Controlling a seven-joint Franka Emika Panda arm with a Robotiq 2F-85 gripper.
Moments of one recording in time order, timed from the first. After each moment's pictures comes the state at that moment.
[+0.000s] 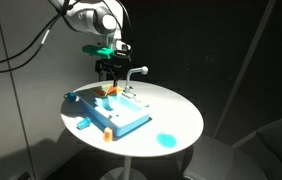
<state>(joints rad) 0.05 0.36 0.04 -1.76 0.00 2.11 0.06</state>
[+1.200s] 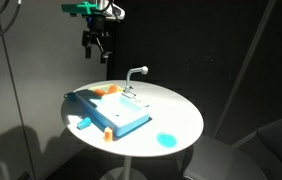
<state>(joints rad) 0.04 0.04 0.02 -1.87 0.03 1.82 0.16</state>
